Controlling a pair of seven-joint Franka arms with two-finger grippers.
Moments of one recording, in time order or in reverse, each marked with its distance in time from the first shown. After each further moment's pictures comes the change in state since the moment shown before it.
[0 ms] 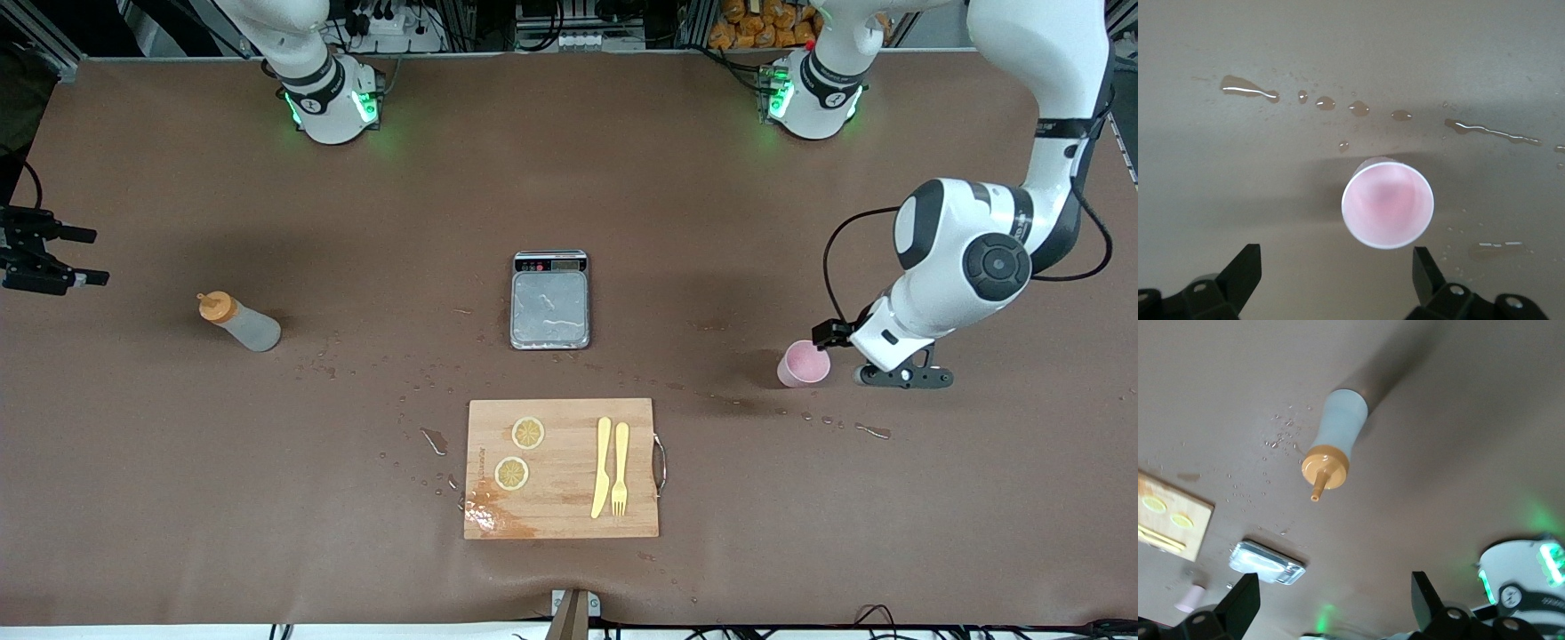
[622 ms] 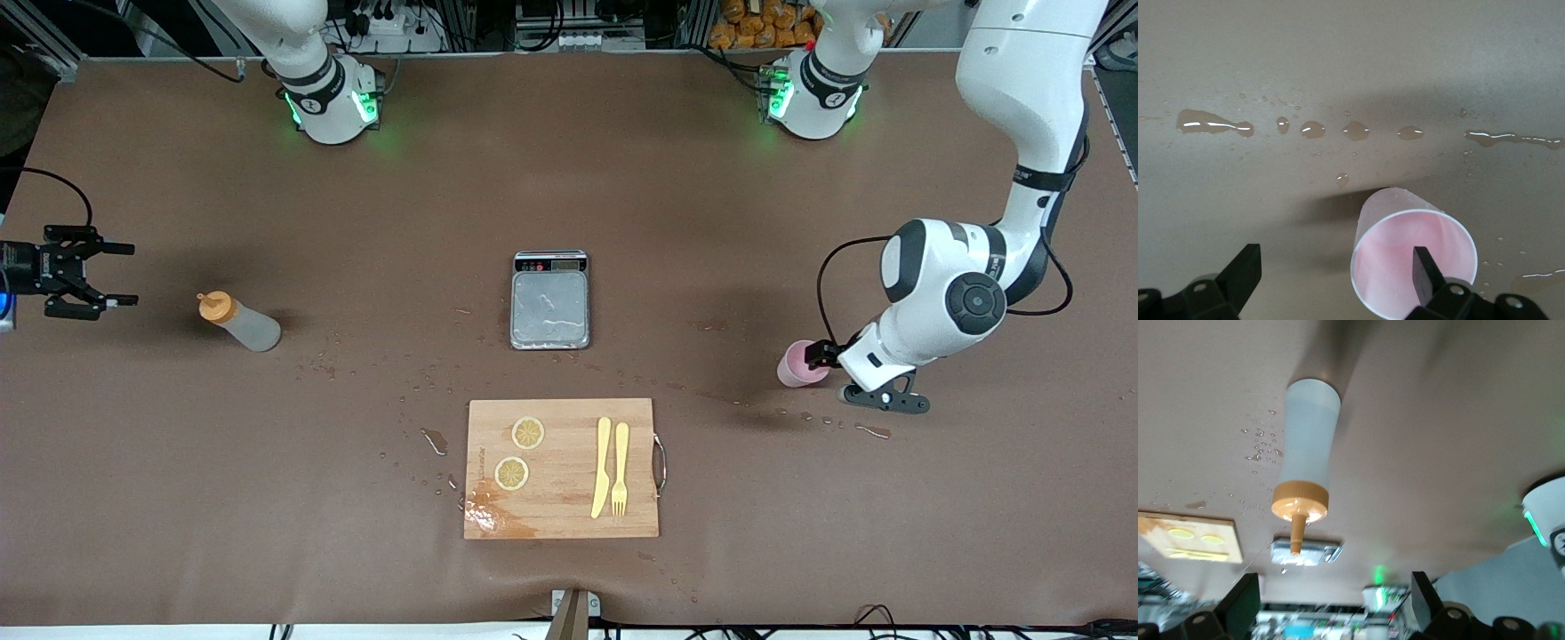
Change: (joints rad) left arm 0.021 0.133 -0.002 0.029 0.001 0.111 0.148; right arm -0.105 0.193 0.000 -0.003 0.150 -0.048 0.133
